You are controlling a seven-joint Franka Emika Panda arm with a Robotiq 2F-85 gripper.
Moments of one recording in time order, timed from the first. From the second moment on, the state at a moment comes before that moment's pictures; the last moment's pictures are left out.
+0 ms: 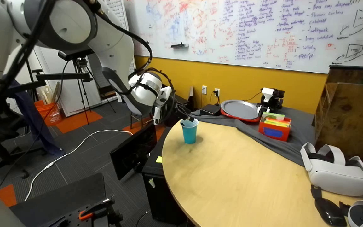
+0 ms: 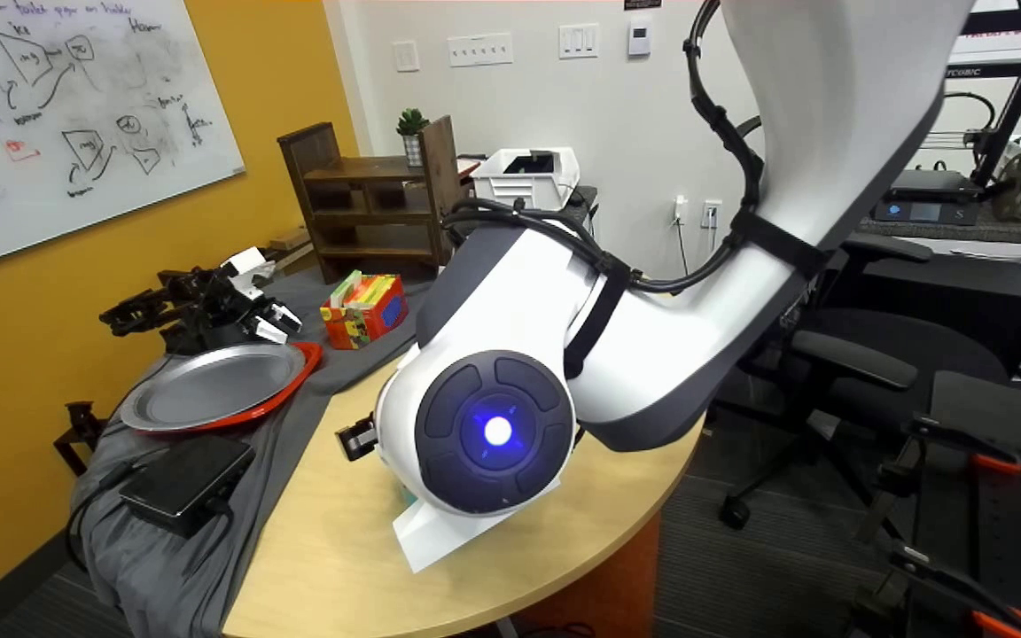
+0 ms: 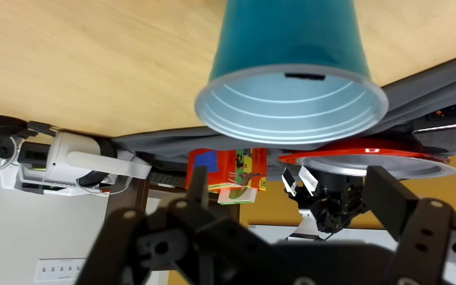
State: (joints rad) arm 0.36 0.64 0.22 -1.82 -1.60 2.34 2.13
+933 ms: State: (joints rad) arm 0.23 0.52 0.21 -1.87 -1.60 2.37 2.29
